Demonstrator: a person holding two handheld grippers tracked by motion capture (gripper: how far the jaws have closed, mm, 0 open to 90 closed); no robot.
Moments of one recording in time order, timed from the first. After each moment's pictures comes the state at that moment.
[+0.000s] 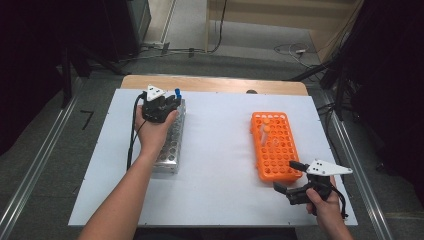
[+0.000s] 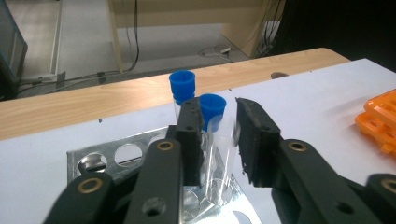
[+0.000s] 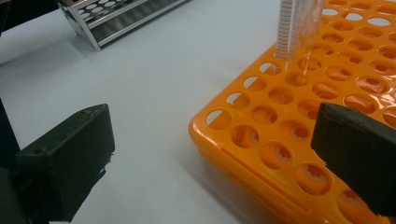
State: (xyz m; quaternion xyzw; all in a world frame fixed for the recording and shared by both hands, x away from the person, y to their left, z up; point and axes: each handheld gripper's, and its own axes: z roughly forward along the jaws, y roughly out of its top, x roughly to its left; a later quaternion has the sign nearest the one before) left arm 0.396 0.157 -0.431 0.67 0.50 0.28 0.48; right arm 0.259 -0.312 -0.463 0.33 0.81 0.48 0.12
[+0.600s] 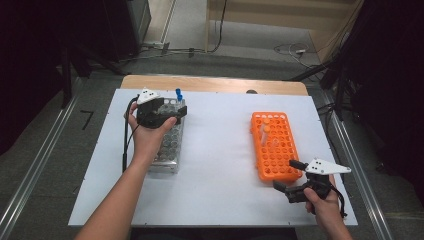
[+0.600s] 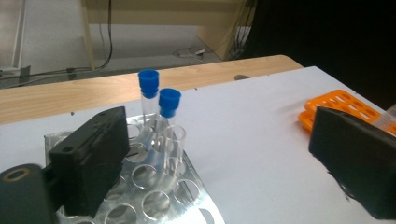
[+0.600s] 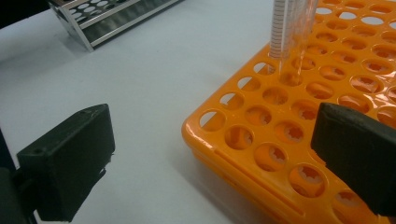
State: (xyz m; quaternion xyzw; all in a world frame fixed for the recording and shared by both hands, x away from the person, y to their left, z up) left arm 0.356 0.161 -0.410 0.67 0.47 0.23 0.53; right arm 0.262 -0.309 -0.464 0.34 0.81 0.47 0.13
